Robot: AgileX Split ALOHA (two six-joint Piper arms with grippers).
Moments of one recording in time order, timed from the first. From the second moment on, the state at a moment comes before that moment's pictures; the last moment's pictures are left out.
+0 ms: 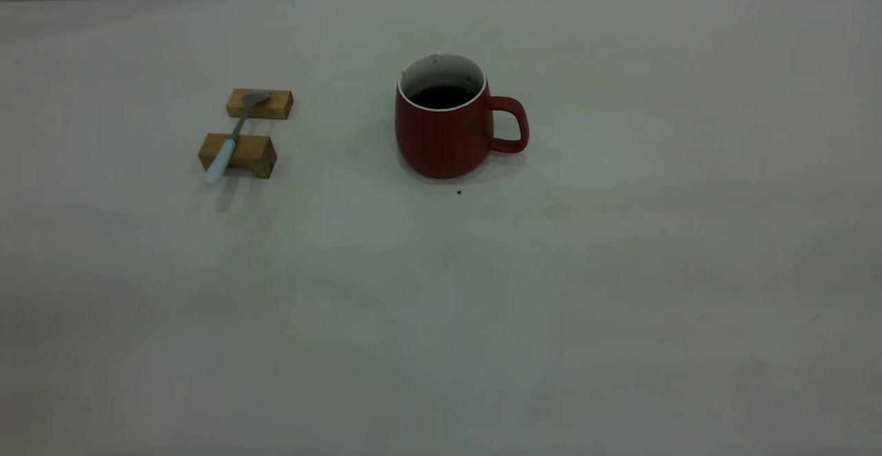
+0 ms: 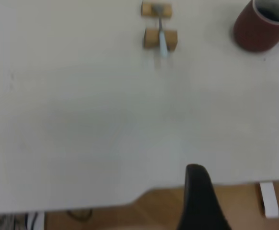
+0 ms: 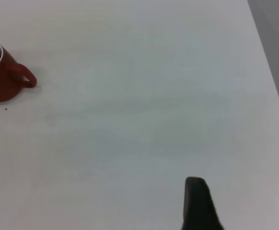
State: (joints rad) left arm -0.01 0.06 -0.49 -0.13 1.12 -0.02; right arm 0.08 0.02 -0.47 -0.07 1.13 0.12
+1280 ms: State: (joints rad) left arm -0.12 1.90 -1.05 -0.14 0.54 0.02; right arm 0.08 0.02 -0.47 -0.07 1.13 0.12
